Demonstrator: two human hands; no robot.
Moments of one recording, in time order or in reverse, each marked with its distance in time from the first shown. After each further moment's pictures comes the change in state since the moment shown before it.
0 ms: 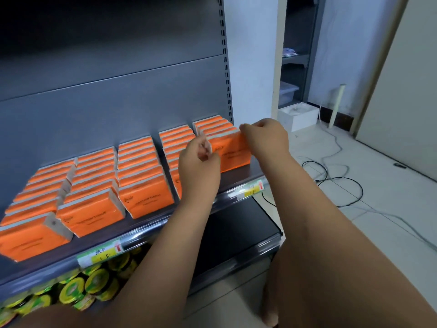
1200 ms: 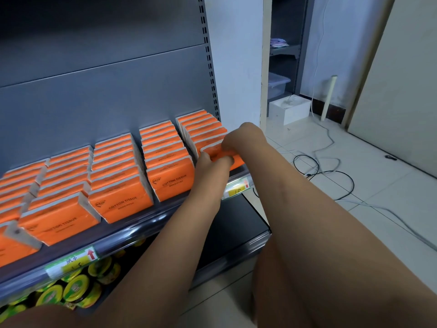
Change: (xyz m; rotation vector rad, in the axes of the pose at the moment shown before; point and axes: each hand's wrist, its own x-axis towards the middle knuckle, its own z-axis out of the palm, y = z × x) left_hand -0.005 -0.019 0.065 -0.036 -0.251 -0.429; right_hand 0.056 0.026 0.023 -0.469 -0.300 0.155
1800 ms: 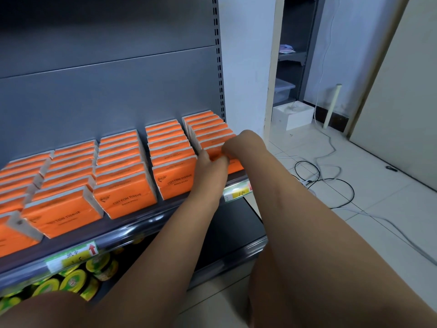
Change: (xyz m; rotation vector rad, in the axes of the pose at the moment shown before) left_hand 0.012 -0.003 -0.012 -0.005 0.018 0.056; right_hand -0.003 -0.006 0.016 0.050 -0.042 0.007
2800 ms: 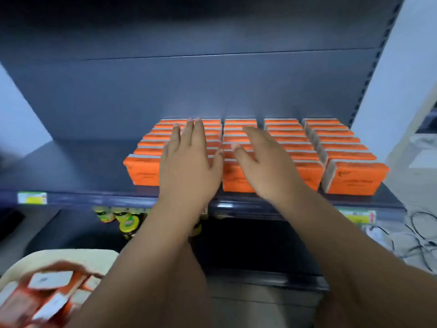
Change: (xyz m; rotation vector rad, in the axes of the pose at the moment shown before) left_hand -0.068 0.010 -0.243 1.154 0.581 0.324; right_hand -0.144 -0.089 0.106 -0.004 0.012 -0.943
